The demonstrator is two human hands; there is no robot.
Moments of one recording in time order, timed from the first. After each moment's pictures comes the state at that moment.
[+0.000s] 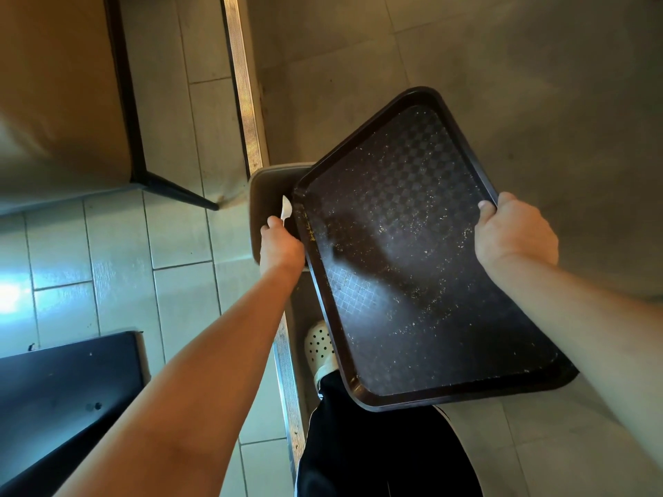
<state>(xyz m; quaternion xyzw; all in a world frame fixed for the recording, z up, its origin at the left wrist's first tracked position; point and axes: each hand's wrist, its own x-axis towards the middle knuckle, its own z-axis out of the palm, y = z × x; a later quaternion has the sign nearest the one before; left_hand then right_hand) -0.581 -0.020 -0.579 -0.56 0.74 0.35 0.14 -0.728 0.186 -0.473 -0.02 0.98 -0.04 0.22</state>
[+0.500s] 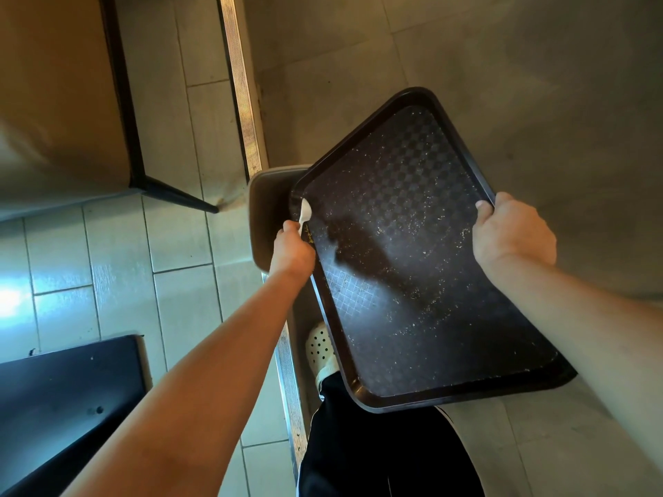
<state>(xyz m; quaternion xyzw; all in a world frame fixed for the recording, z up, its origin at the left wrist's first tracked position) -0.584 -0.015 -0.582 -0.52 0.74 0.40 0.17 -0.728 0.183 -0.474 -0.03 0.98 -0.03 0.21</state>
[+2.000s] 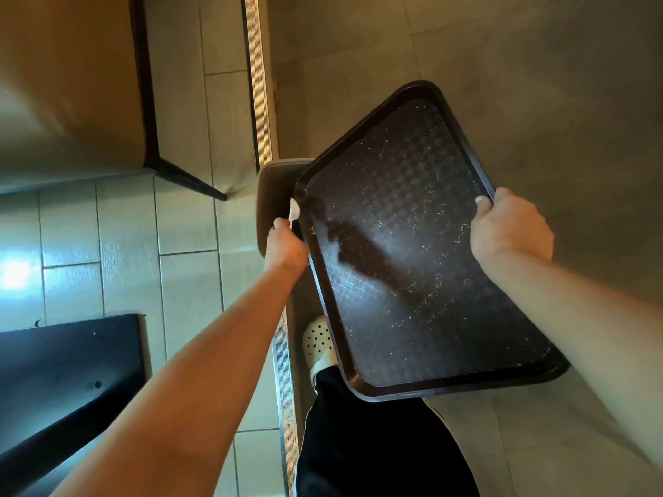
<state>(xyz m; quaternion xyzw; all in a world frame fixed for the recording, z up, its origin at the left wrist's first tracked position) -0.571 -0.015 -0.570 -0.57 0.71 0.39 0.16 -0.732 0.177 -0.475 -0.06 0.98 -0.03 0.20</state>
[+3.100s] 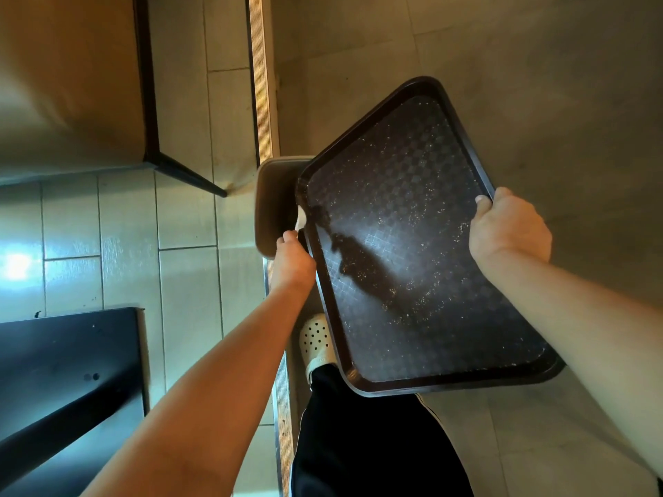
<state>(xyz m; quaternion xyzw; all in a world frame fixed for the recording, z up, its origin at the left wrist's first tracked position) -0.560 0.017 -0.571 -0.55 0.72 0.40 0.16 -0.734 0.182 -0.475 -0.06 0.98 -0.04 0.20</state>
